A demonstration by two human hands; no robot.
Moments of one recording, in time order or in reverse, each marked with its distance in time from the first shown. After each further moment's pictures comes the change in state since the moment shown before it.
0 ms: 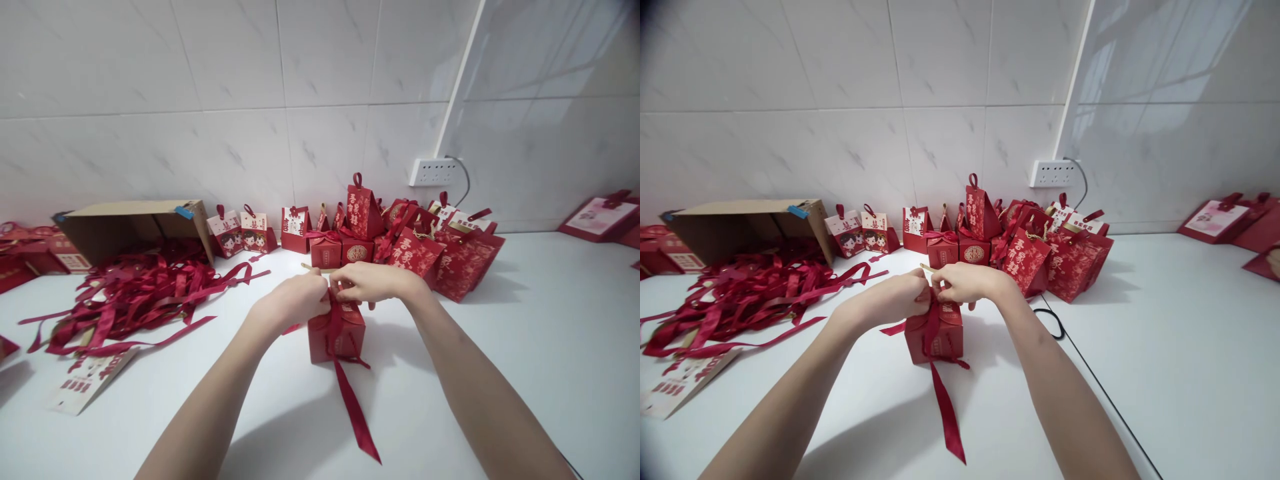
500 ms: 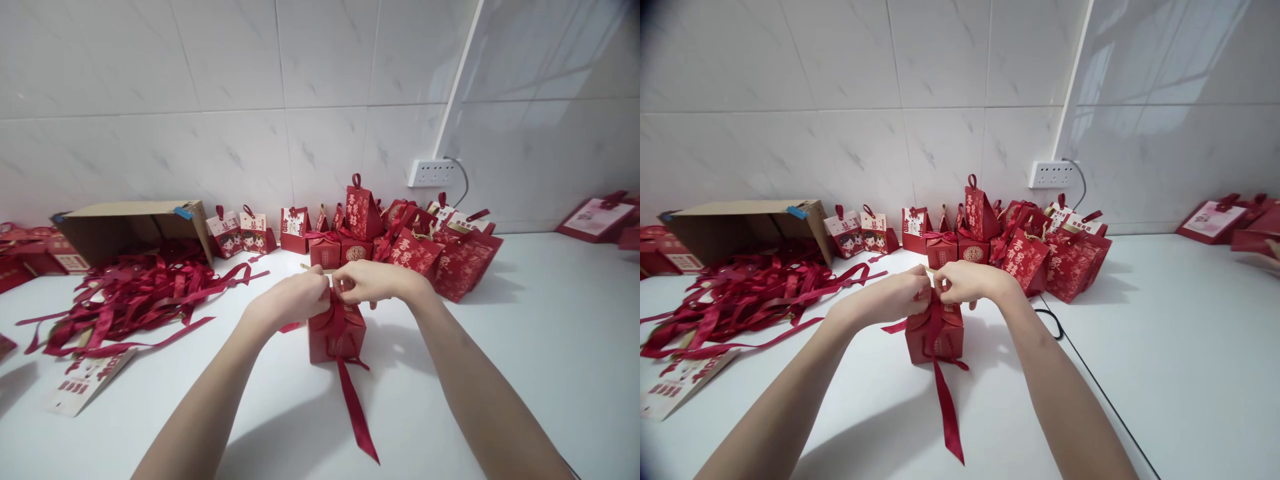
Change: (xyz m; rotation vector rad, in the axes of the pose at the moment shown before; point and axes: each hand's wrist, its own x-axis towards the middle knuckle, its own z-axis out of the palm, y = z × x) left_hand 0.001 -0.005 0.000 0.012 0.043 0.075; right_hand -0.004 -0.004 -0.002 0.053 0.023 0.061
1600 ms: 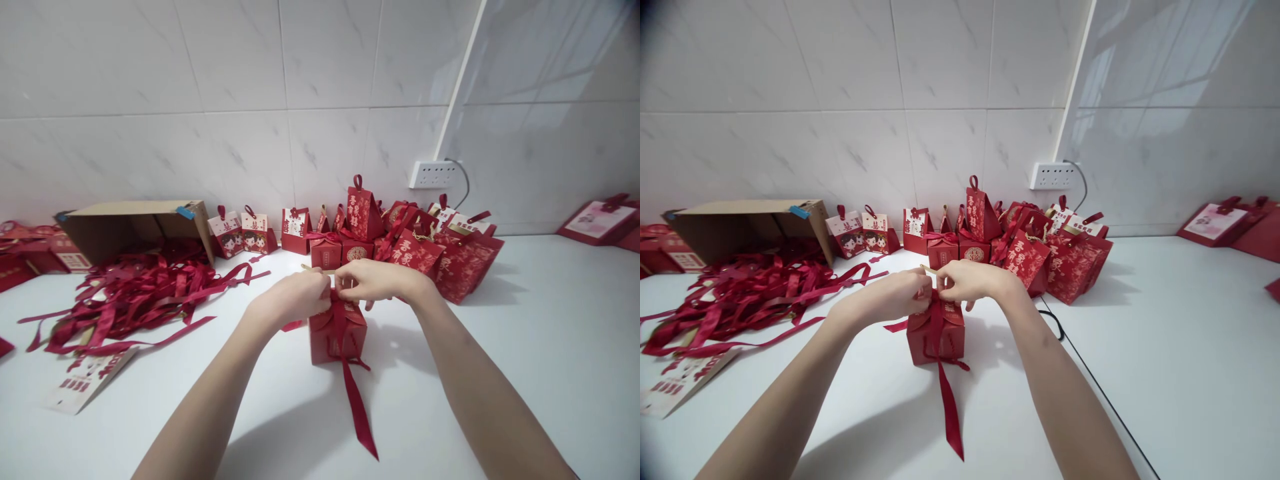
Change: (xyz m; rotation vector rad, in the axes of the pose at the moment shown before) left_hand 0.001 0.003 -0.003 -0.025 0.002 -0.047; right_hand -0.003 -0.001 -0.001 0.038 0.004 0.044
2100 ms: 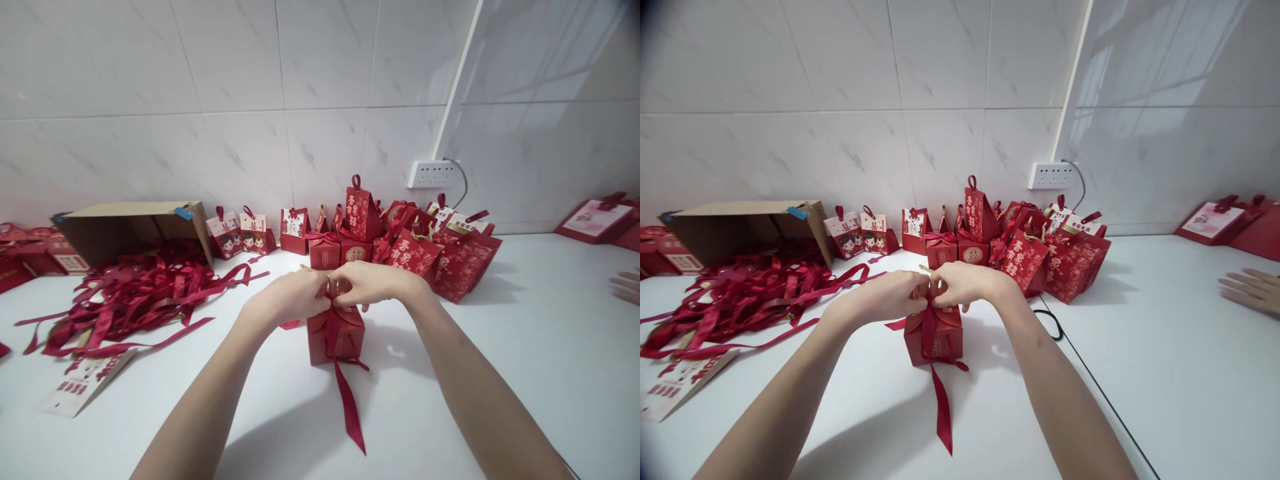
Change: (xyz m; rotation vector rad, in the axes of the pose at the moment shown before) left_hand -0.003 -0.006 -0.002 0.001 0.004 -0.005; right_hand 0.000 -0.003 0.001 -0.013 -0.004 -0.057
